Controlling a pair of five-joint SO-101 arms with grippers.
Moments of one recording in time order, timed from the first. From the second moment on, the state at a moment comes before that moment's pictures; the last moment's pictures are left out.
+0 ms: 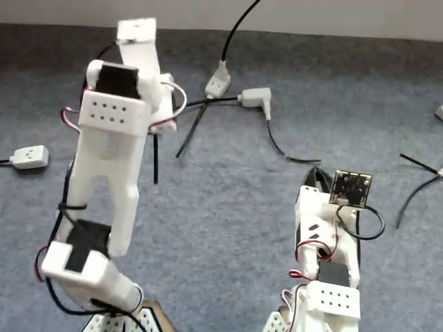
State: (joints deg) left arm 5.1 4.3 -23.5 101.4 17.5; right arm 7.9 -77.5 96.0 11.0 2.6
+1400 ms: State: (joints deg) left arm -34.7 2.3 8.7 54.3 23.9; right arm 7.7 -77.5 96.0 11.0 2.6
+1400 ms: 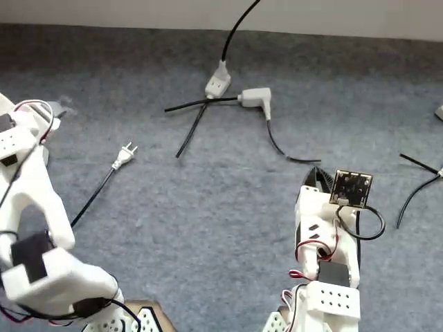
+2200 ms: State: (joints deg) left arm -42.9 66.5 -64.8 92.8 45.5; right arm 7.7 -77.5 96.0 11.0 2.6
